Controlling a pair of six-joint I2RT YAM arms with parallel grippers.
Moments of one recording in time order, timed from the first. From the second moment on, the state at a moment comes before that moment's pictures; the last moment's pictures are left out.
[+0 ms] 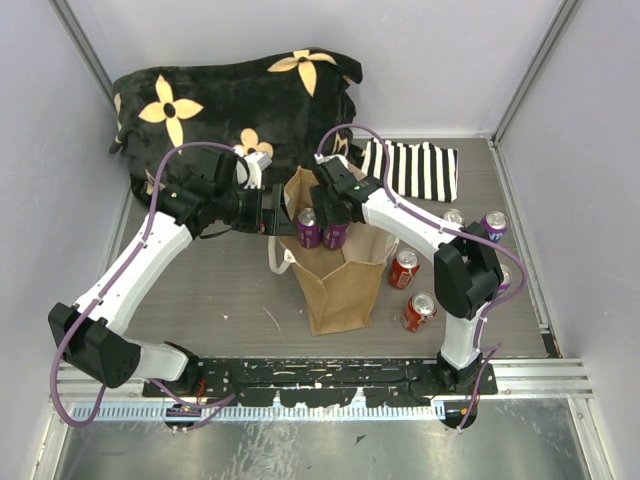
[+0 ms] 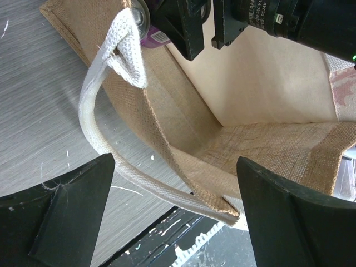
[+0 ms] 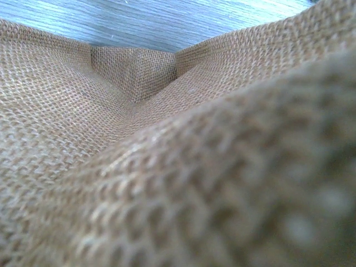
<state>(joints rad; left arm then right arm) -0.47 1.37 1.37 -0.81 0.40 -0.32 0.67 1.86 1.54 -0.64 0.26 0.32</state>
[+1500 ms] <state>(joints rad) -0.46 1.35 1.34 -0.80 0.43 -0.32 0.71 1.86 1.48 -0.59 0.33 0.37</state>
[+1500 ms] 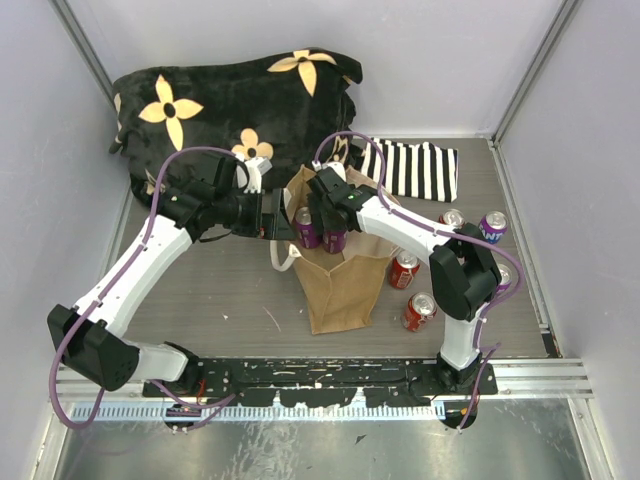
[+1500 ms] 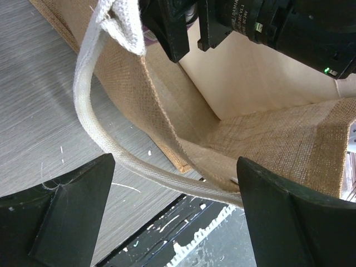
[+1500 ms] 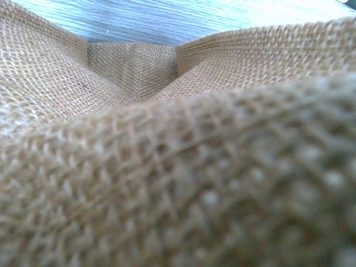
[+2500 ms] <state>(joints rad) -0.54 1.30 1.17 -0.81 0.48 -0.08 0.71 1.89 1.57 -0.69 0.33 0.37</state>
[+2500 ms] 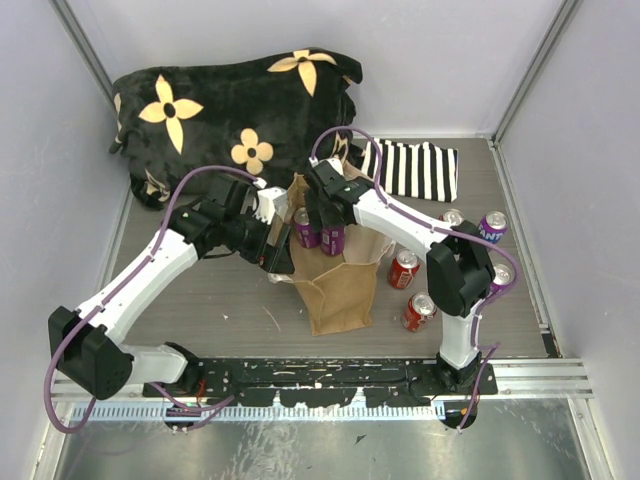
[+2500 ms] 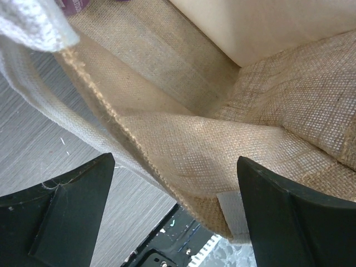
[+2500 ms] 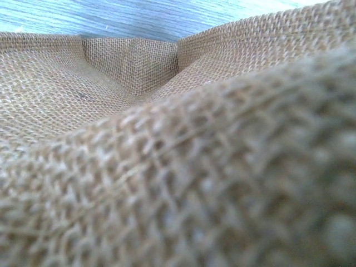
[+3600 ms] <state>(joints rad) -0.54 1.40 1.31 -0.82 0.44 0.01 0.71 1.89 1.60 -0.77 0.29 0.37</state>
